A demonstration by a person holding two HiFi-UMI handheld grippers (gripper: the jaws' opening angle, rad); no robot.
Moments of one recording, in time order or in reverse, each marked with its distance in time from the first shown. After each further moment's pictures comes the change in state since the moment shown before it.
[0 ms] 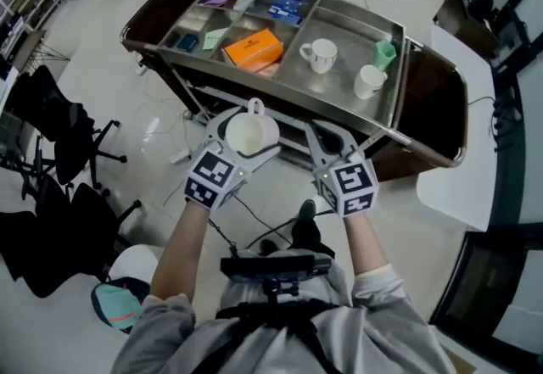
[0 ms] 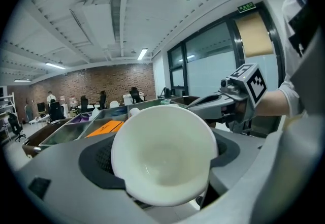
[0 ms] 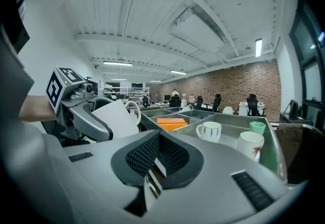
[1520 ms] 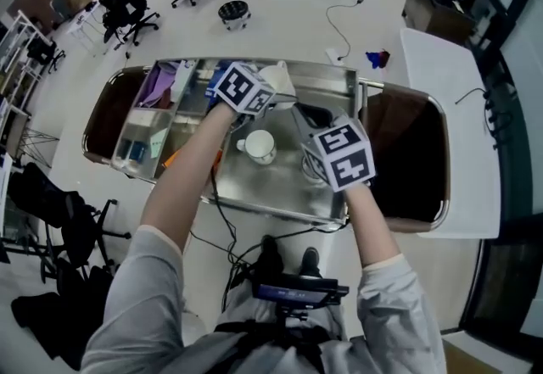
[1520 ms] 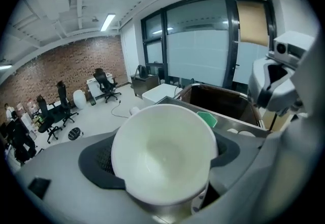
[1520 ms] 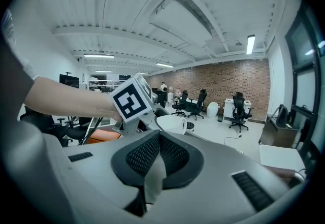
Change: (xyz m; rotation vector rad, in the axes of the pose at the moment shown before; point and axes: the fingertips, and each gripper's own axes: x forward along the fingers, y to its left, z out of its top) left arm 0.430 0.103 0.172 0.216 0.309 -0.350; right arm 0.086 -0.308 0.106 0.024 0.110 -0.136
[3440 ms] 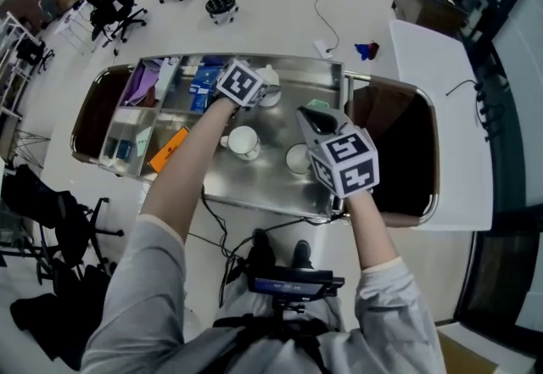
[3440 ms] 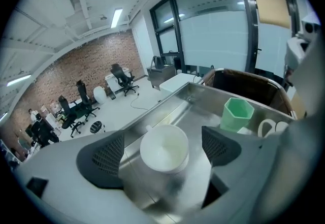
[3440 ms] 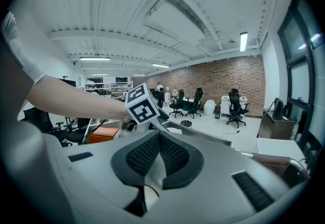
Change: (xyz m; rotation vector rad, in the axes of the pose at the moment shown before) left arm 0.045 0.035 -0.022 -0.027 0.109 0.181; right arm -0.031 -0.028 -0.027 0.052 -0.012 -0.020
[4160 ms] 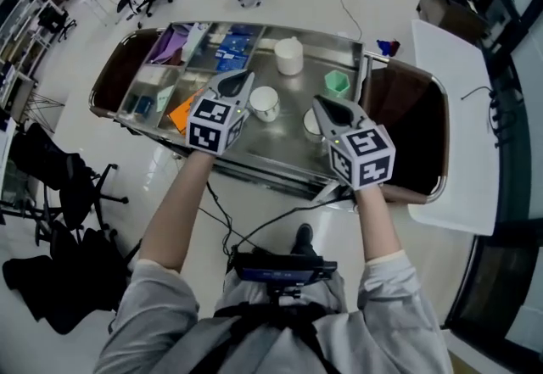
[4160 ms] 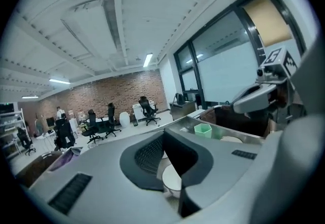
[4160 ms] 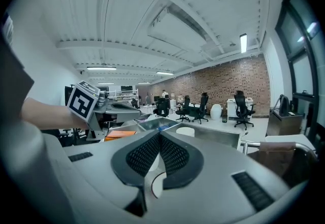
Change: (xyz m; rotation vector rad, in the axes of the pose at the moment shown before) left arm -0.207 -0.068 -0.050 -0.172 -0.440 0.313; right arm -0.045 0.055 -0.024 0.031 -0.092 0.073
